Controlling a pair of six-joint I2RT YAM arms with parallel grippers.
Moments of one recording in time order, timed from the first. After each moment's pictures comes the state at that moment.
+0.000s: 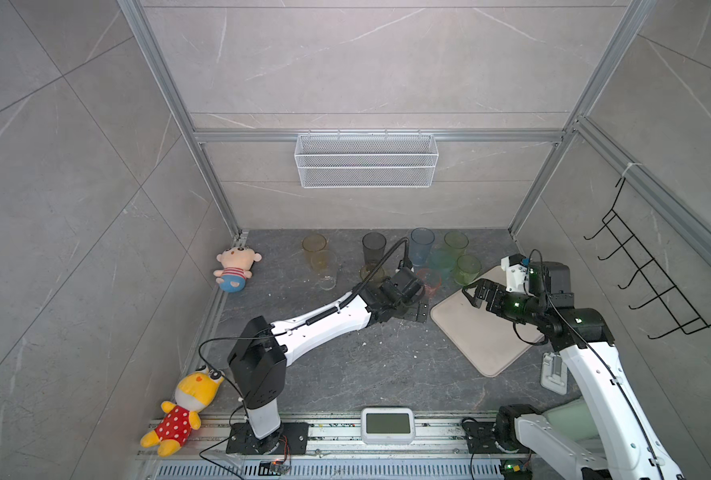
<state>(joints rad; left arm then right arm) -1.00 1.80 1.52 -0.62 -0.16 -0.62 0.06 0.96 1.12 -0.92 -0.32 0.41</state>
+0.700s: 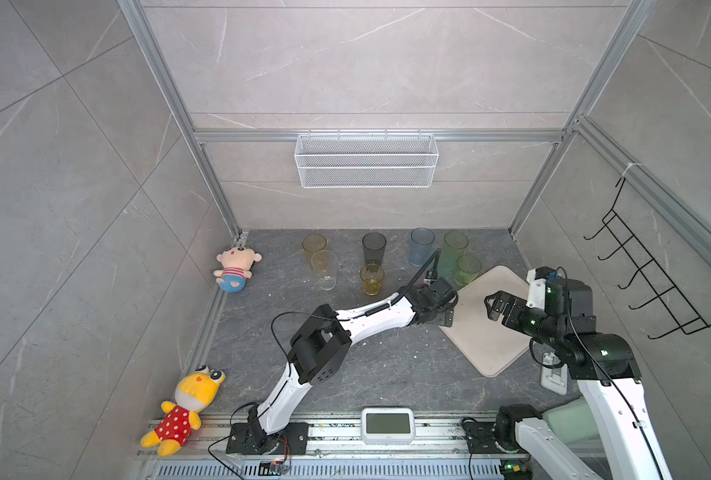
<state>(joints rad) -1.08 2.22 1.88 -0.64 -0.18 -0.72 0.06 0.79 1.12 -1.05 -0.06 0.41</state>
